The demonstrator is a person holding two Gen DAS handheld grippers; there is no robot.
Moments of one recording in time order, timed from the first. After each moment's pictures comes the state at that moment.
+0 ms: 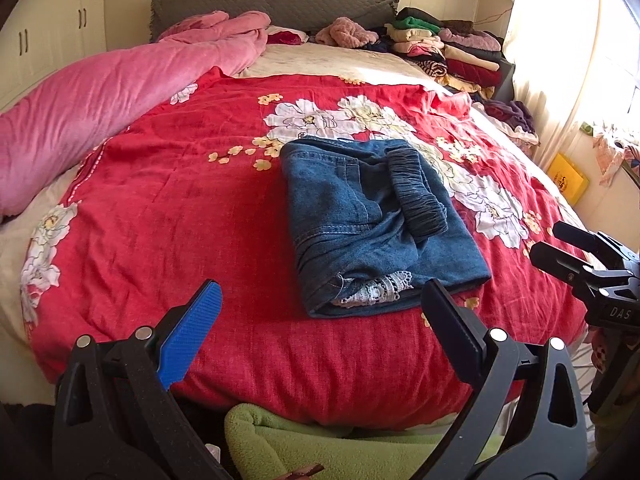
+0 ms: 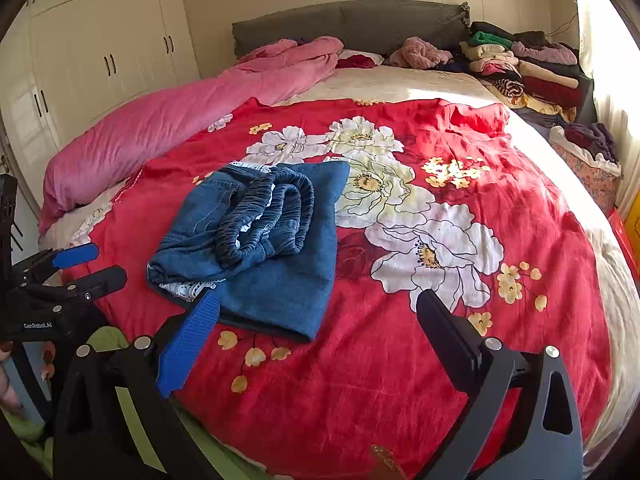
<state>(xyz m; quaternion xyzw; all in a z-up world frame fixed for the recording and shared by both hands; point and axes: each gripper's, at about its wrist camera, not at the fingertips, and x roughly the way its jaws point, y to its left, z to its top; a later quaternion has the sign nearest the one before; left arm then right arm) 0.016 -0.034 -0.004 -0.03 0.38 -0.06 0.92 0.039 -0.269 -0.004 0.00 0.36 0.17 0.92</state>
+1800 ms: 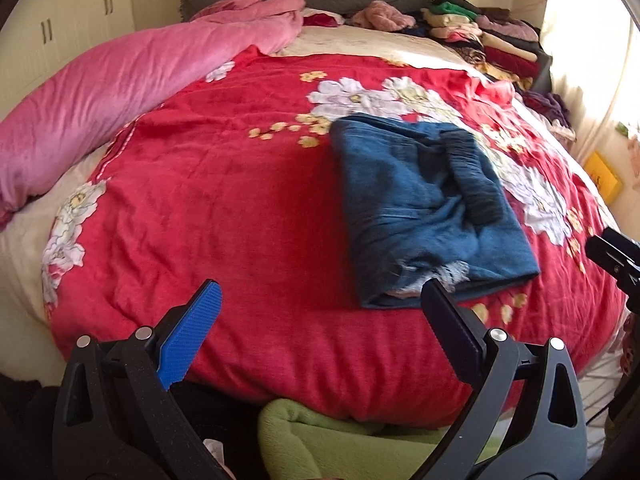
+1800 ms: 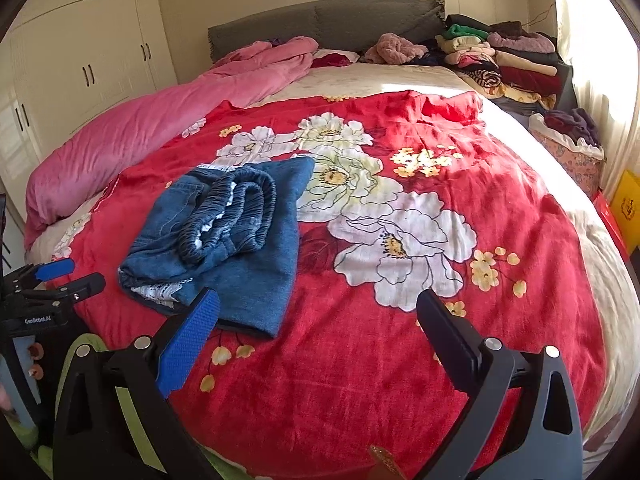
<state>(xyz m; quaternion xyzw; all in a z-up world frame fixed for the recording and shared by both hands) 0.029 -0.012 -0.019 -0.03 0.42 0.01 0.91 0.047 -0.301 -0.016 0.02 0.36 0.11 0.93</state>
